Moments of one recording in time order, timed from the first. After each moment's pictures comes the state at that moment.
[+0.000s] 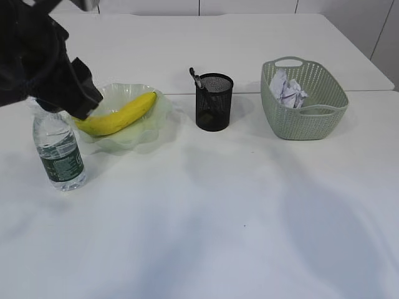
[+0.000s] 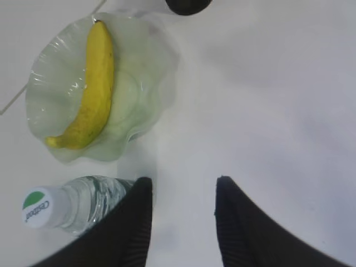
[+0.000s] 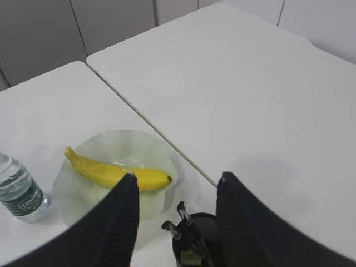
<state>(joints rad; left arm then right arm) -0.65 1.38 -1.15 0.30 0.76 -0.05 0.06 2.13 -2.46 0.81 1.16 -0.83</state>
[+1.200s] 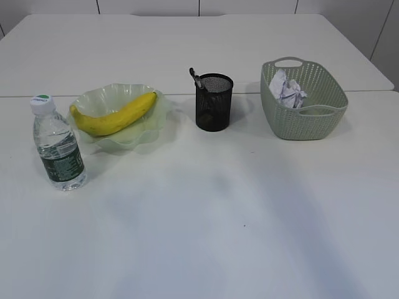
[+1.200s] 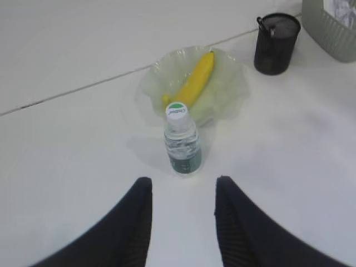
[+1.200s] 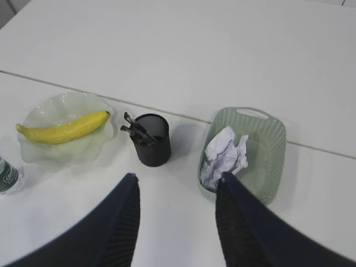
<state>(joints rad) -0.57 0.77 -1.15 0.34 1.11 -0.28 0.06 1.46 -2.01 0.26 1.27 -0.23</state>
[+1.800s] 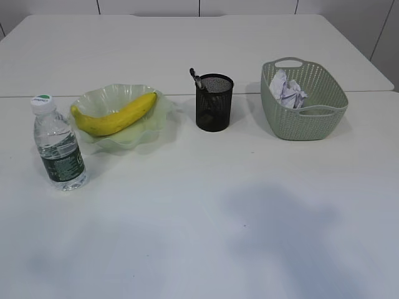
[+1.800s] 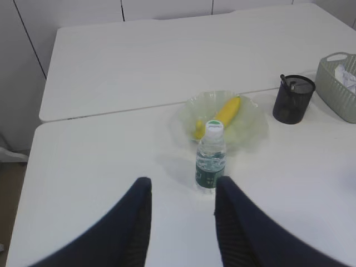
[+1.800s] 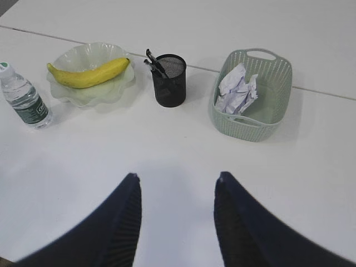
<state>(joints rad) -0.57 0.45 -1.15 0.42 1.23 -0.32 0.06 0.87 -1.43 0.26 1.26 -0.24</state>
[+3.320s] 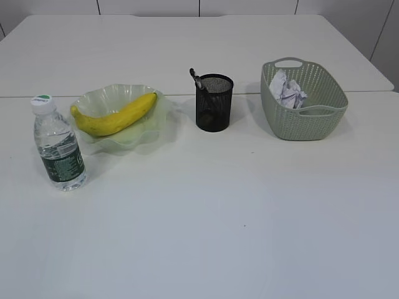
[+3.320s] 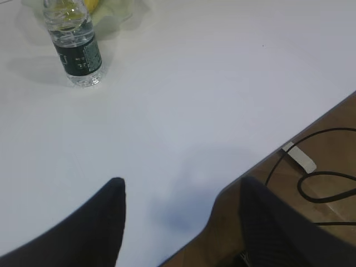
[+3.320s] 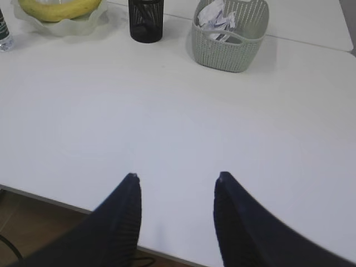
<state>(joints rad) -0.57 0.01 -0.57 -0.01 1.22 -0.06 0.06 -0.02 -0.68 0.15 1.28 -0.26</state>
